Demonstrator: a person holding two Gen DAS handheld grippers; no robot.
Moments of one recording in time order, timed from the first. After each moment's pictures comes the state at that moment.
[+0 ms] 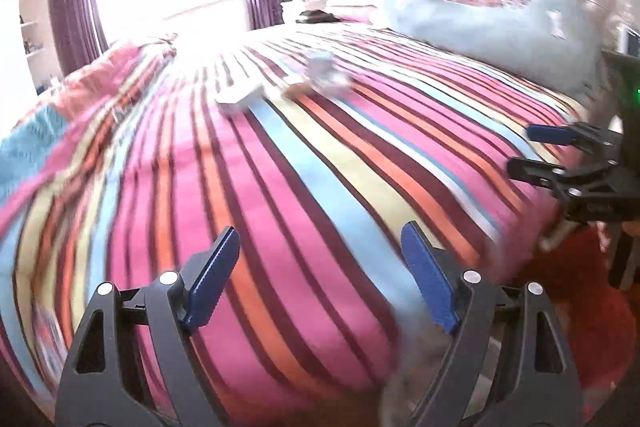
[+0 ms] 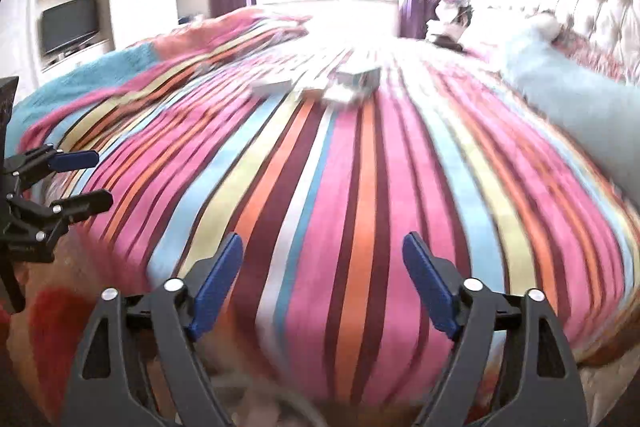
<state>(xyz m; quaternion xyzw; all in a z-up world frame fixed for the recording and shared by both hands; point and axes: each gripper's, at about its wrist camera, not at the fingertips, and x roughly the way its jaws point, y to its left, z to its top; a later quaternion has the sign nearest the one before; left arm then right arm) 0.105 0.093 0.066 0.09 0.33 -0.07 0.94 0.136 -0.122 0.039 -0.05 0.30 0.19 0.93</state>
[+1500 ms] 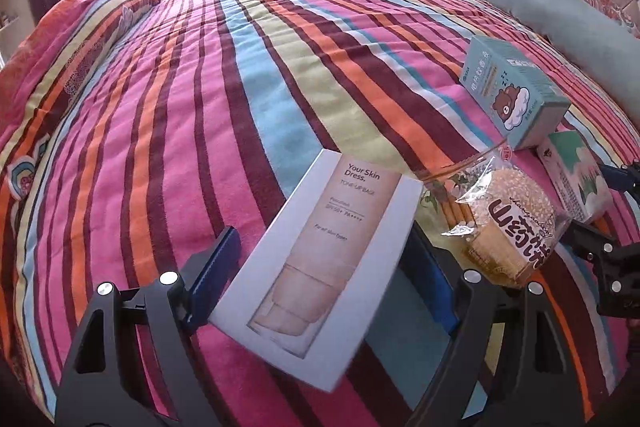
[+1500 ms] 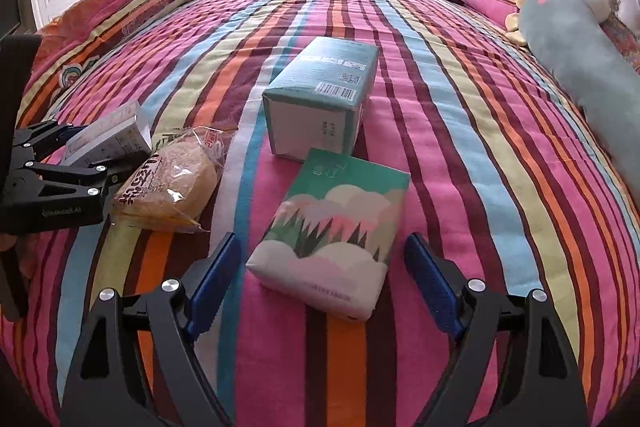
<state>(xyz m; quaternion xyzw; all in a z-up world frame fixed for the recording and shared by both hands) 0.483 0.142 -0.003 0.06 0.44 -0.07 0.89 0.431 -0.039 -0.003 -0.07 0.42 0.11 0.90</state>
